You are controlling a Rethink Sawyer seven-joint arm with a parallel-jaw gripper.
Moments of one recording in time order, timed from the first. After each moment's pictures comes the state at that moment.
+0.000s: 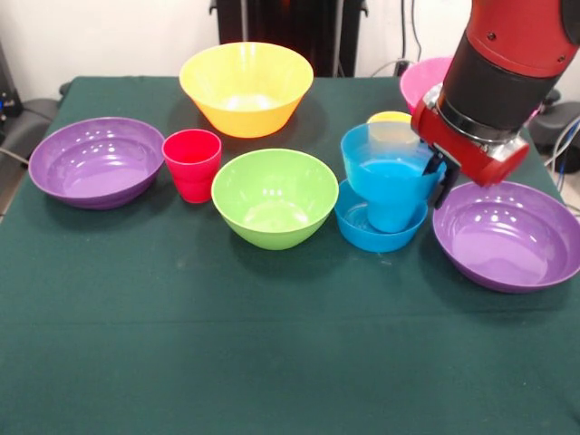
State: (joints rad) arm 0.25 -0.17 -0.57 1.06 0.52 0.91 2.37
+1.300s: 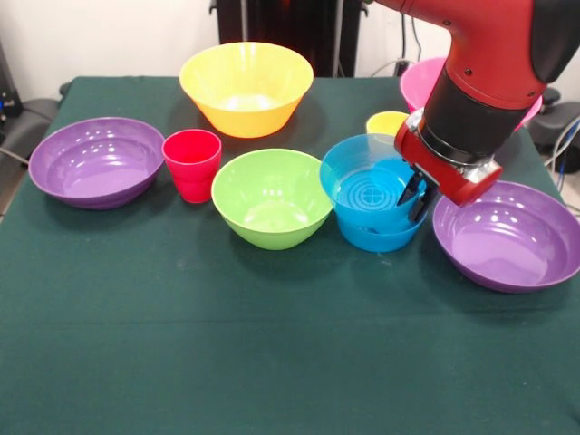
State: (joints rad) arm 0.26 -0.13 -0.57 1.11 0.53 0.85 2.37
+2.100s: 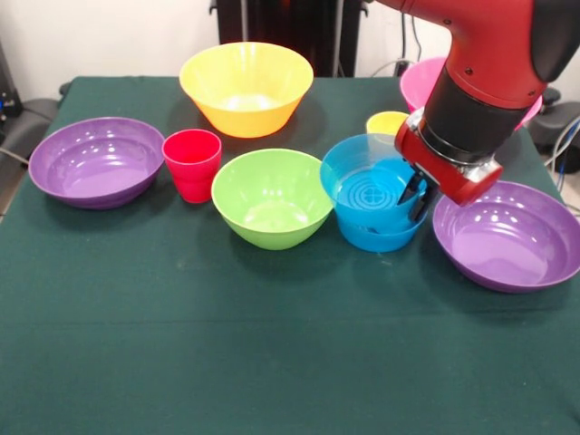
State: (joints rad) arm 0.26 -0.13 -0.57 1.11 0.53 0.85 2.37
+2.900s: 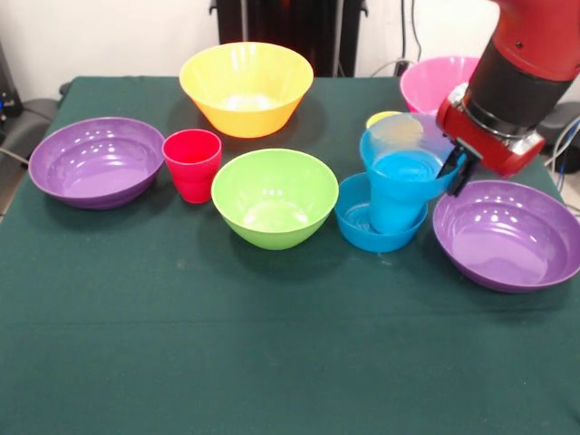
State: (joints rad) arm 0.35 -0.17 -0.57 1.19 0.55 0.85 2.37
